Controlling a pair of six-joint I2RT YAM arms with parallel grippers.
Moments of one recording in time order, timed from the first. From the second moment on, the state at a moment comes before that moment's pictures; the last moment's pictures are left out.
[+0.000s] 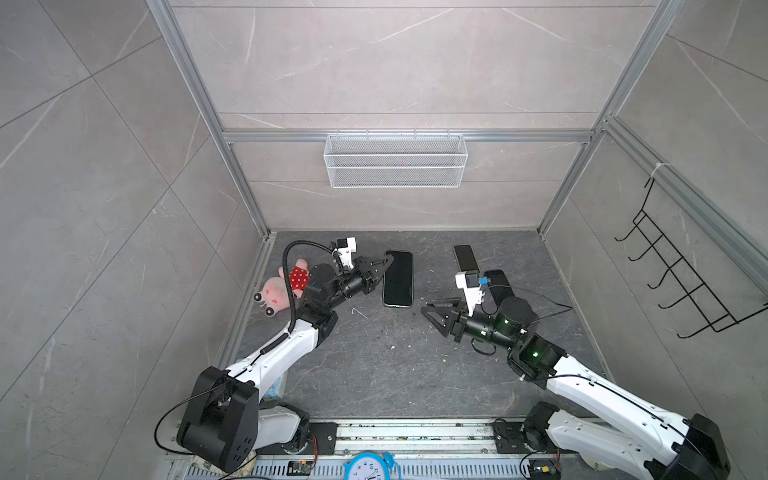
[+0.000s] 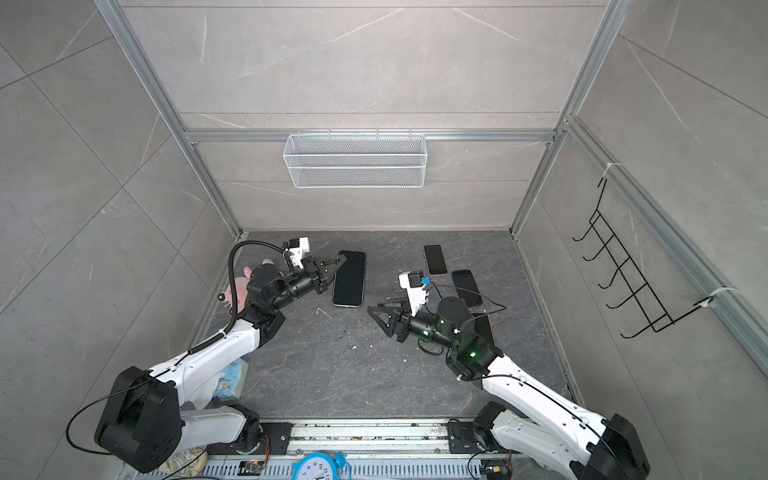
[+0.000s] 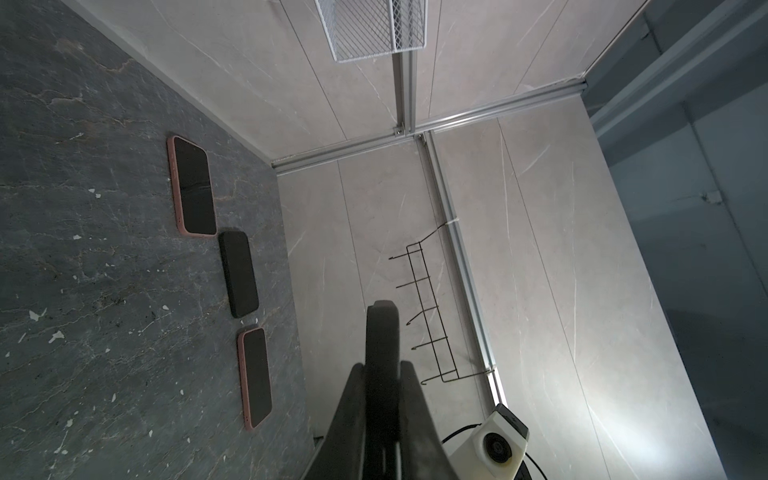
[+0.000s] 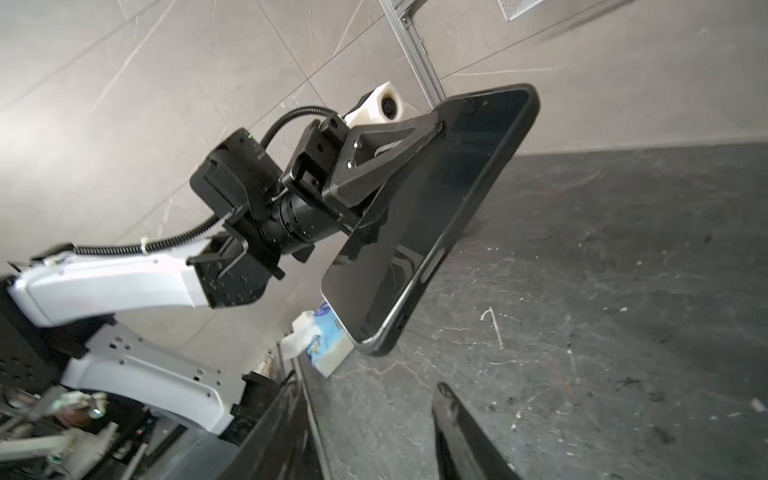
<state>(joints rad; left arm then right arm) -0.45 1.28 0.77 0.61 0.53 -1.37 0.71 0.97 0.65 0.27 -0.40 0.62</state>
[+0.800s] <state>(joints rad) -0.48 1.23 0.74 0.64 0.42 -1.42 0.71 1.09 0.66 0.40 -0.43 0.85</state>
